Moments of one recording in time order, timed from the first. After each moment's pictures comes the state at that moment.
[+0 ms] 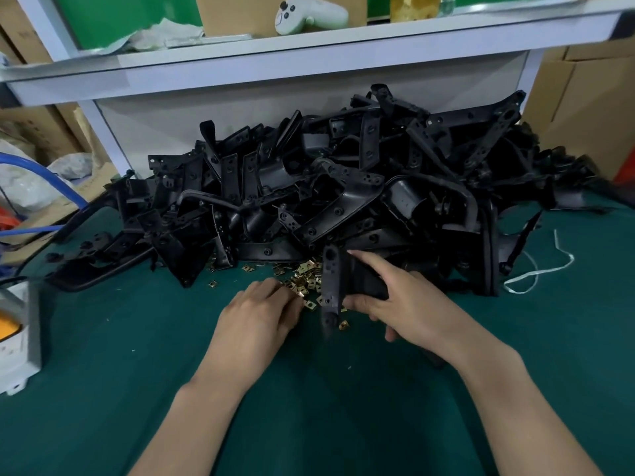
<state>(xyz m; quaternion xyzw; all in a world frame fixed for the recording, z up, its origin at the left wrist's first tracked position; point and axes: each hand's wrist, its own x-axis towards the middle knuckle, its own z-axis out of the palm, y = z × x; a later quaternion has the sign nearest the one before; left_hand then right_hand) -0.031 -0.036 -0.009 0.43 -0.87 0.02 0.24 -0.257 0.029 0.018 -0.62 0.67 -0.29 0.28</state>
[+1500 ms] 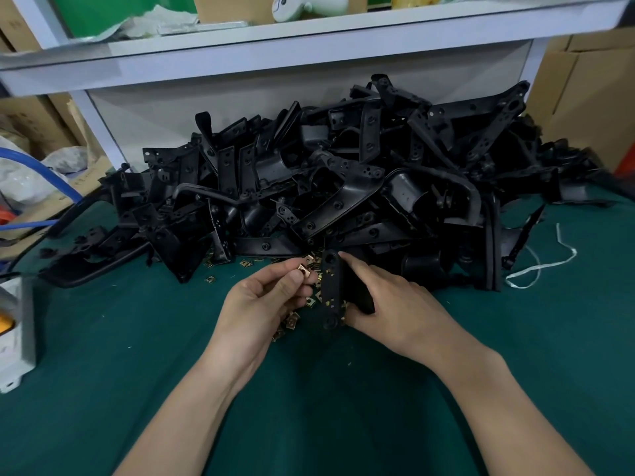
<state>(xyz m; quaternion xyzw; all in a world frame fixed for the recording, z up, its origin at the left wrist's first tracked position) -0.049 -0.030 0.009 0.34 -0.48 -0.67 0.46 -0.247 0.020 -0.002 -0.70 0.68 -0.18 0.11</state>
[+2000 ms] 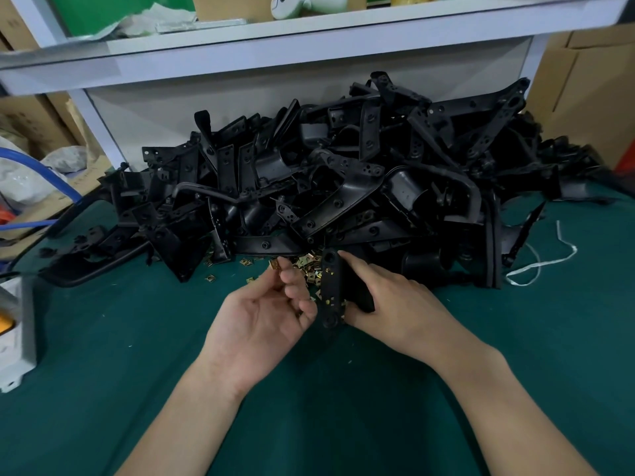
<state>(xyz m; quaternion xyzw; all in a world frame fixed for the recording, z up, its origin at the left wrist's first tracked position) -0.042 -0.032 0.006 0.17 -0.20 -0.89 0.36 -0.247 0.020 -0.002 -0.70 0.68 -0.18 0.11</state>
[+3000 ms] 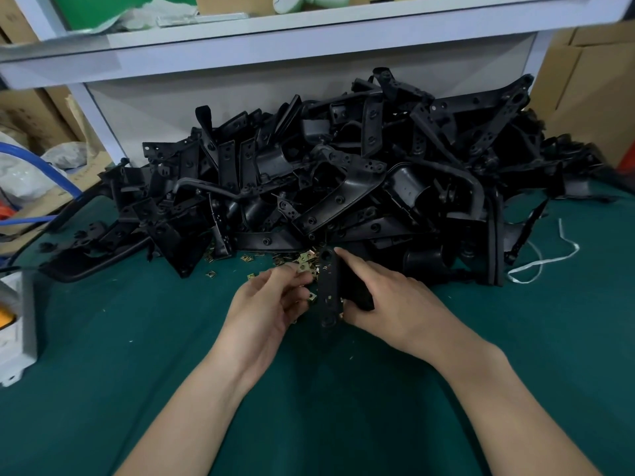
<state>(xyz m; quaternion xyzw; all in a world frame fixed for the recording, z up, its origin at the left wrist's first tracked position) -0.056 -0.026 0.010 0.39 -0.40 -0.70 0.45 -0.245 0.021 -0.003 -0.72 0.66 -0.19 0.10</state>
